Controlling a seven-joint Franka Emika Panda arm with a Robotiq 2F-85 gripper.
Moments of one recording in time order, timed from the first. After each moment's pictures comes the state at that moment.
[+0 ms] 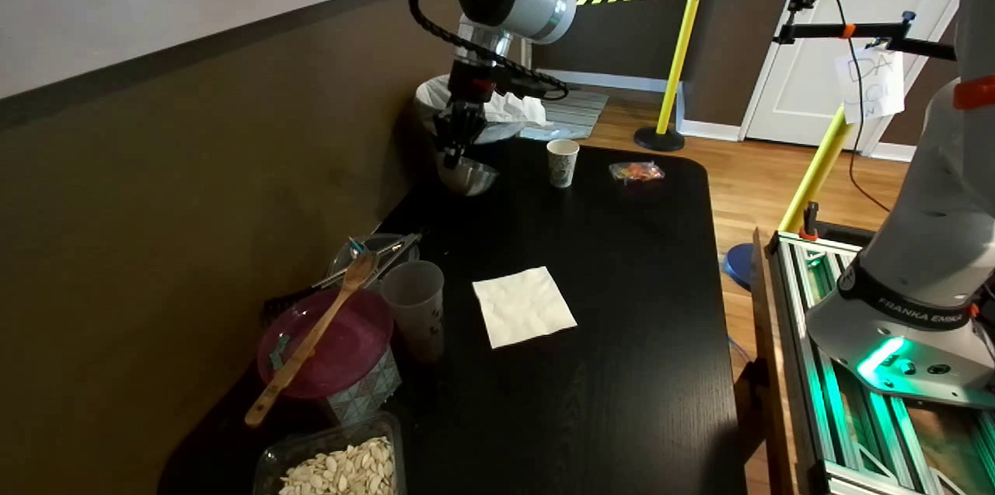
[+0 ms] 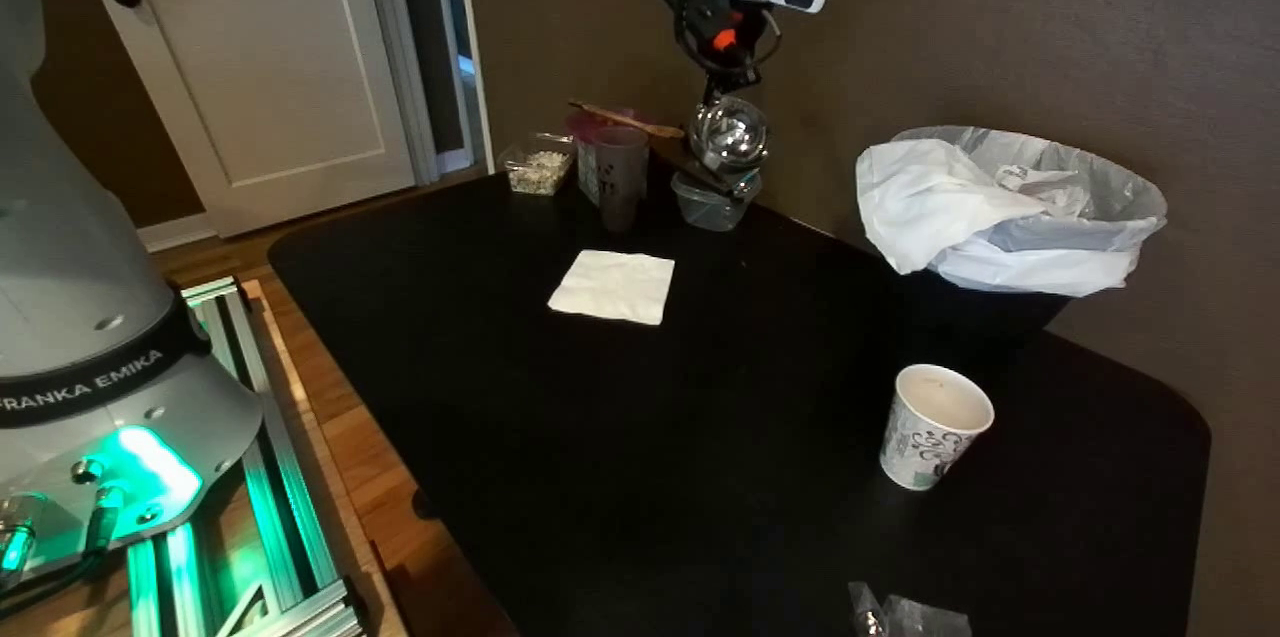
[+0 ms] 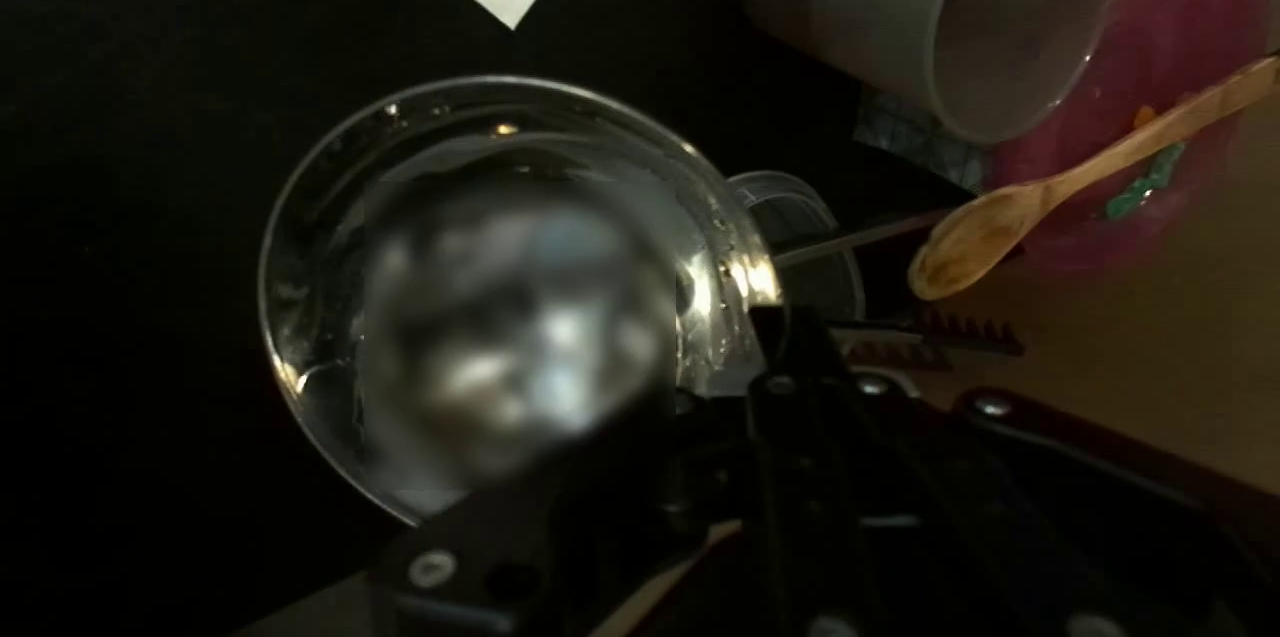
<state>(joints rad) -0.06 0.36 -0.01 -1.84 0.53 2.30 -0.25</state>
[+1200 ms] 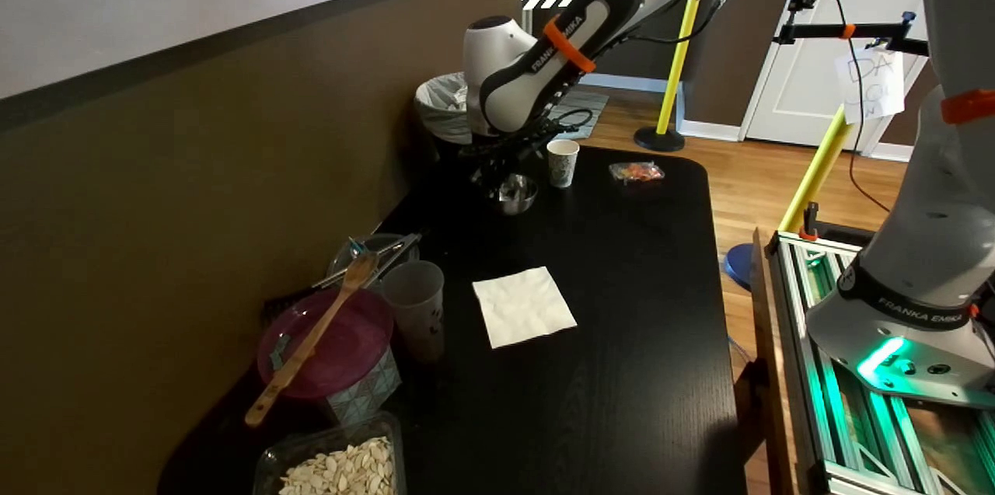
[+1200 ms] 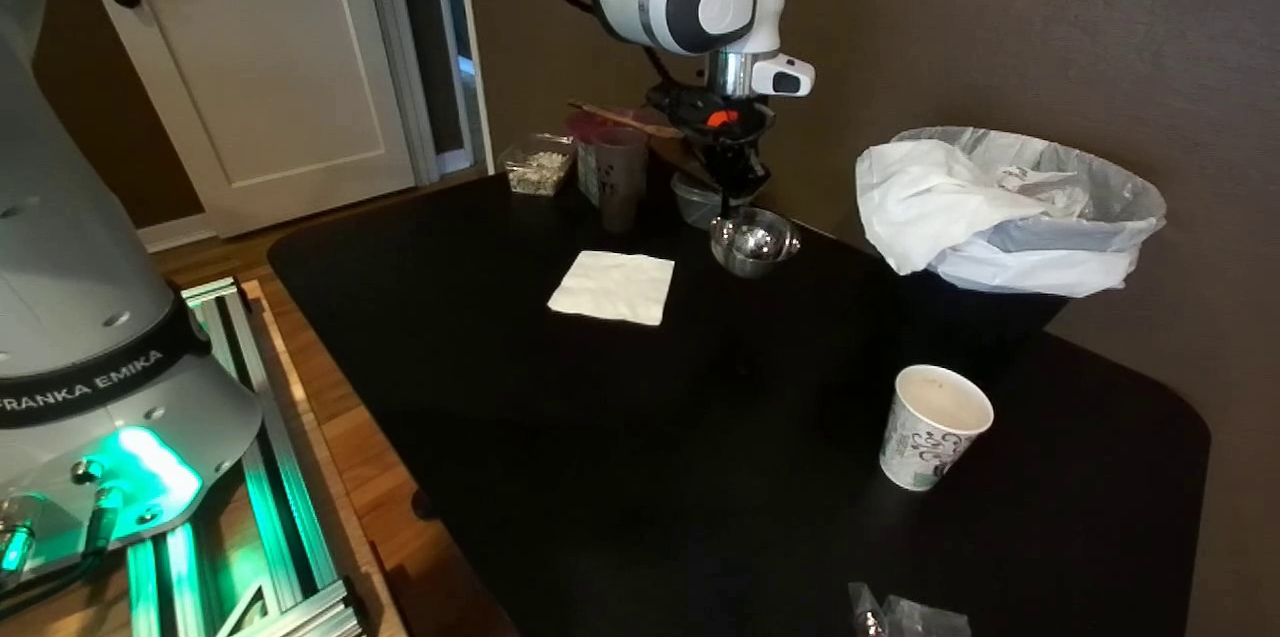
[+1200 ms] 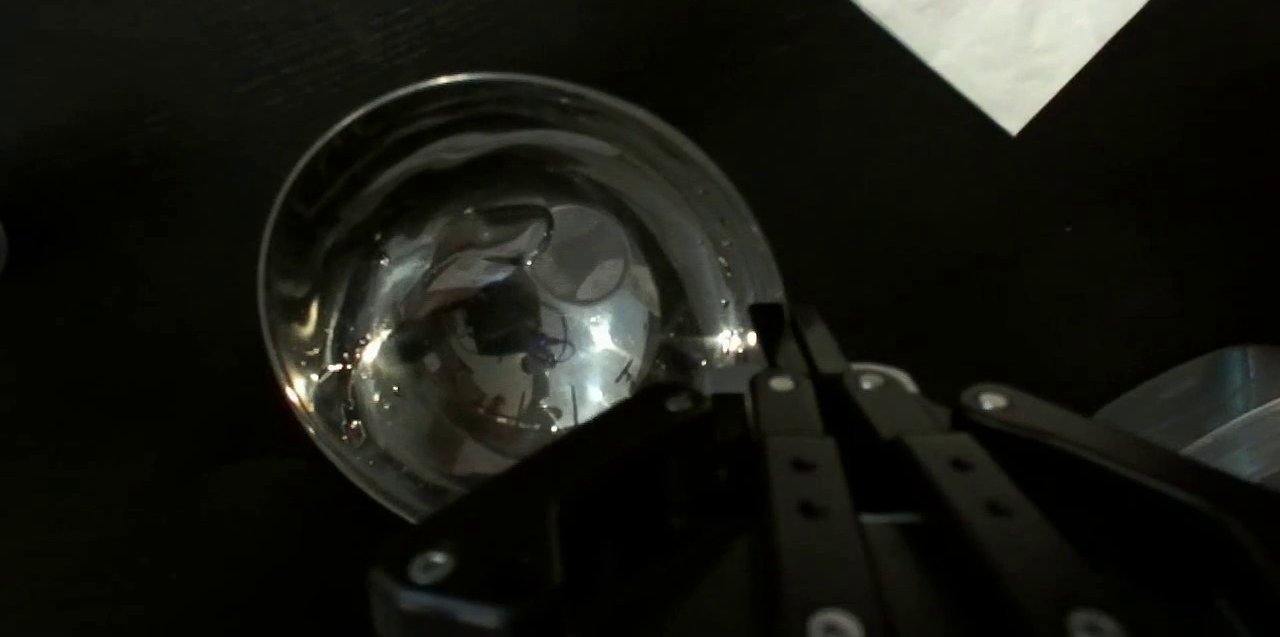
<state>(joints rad) 0.01 0.52 -0.11 -1.90 -0.01 2.48 0.15</state>
